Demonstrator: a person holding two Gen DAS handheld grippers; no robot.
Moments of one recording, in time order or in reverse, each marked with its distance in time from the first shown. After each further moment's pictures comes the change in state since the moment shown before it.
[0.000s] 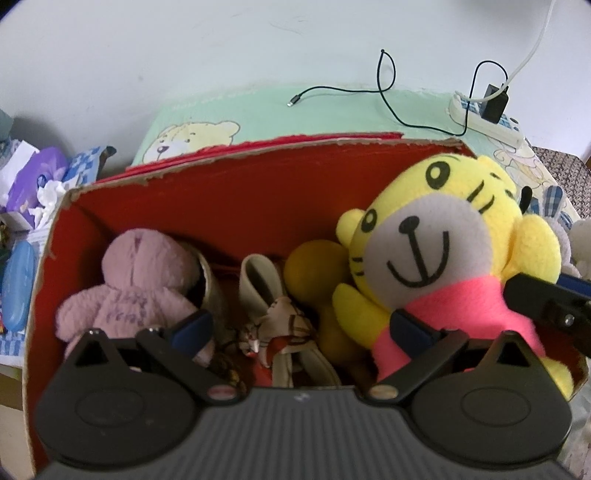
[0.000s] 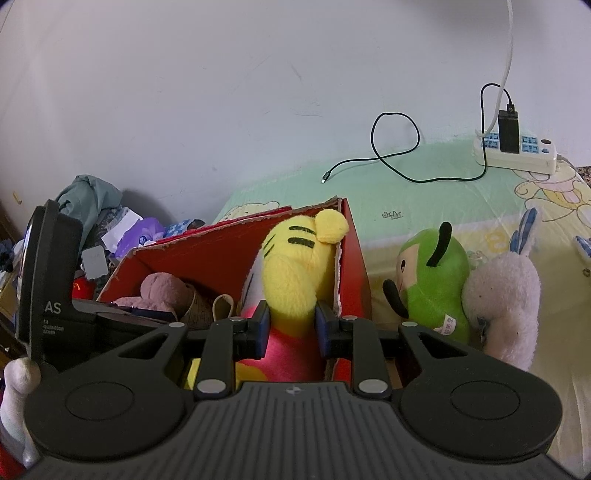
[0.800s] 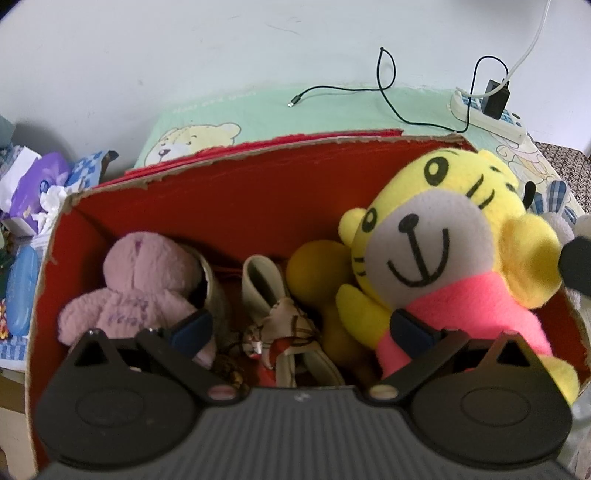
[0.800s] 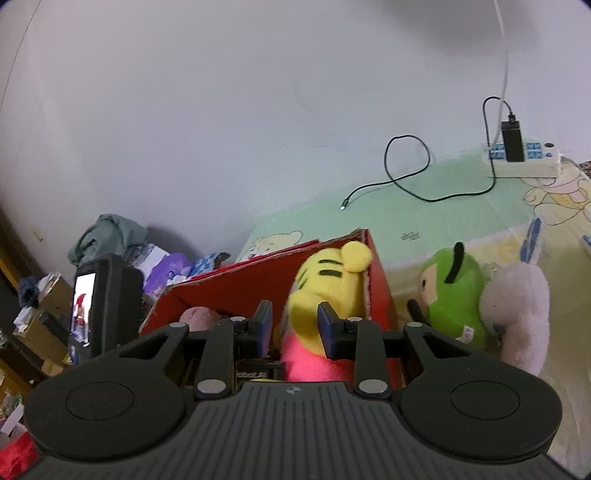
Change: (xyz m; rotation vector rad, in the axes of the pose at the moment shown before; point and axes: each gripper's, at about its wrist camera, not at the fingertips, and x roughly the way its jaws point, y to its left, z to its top) left arm 0.000 -0.006 0.002 0.016 0.000 0.021; right arm -0.025 0.008 0.006 0.074 -0.083 0.085
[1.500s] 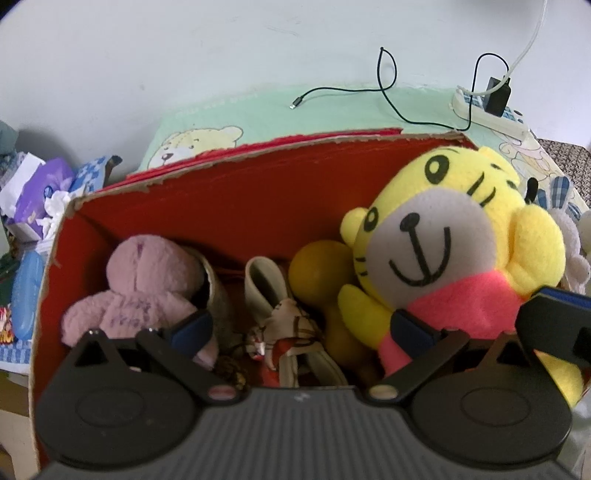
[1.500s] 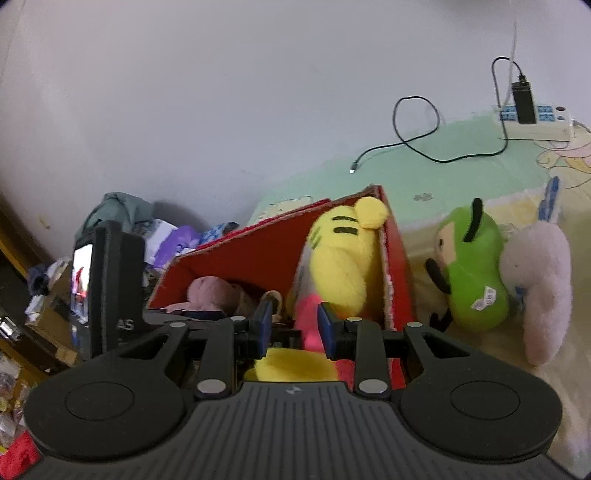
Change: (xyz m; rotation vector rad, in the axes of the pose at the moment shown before) left arm 0.000 -0.003 0.001 0.016 -0.007 0.022; right arm 0.014 0.001 -0.010 0.037 0.100 0.013
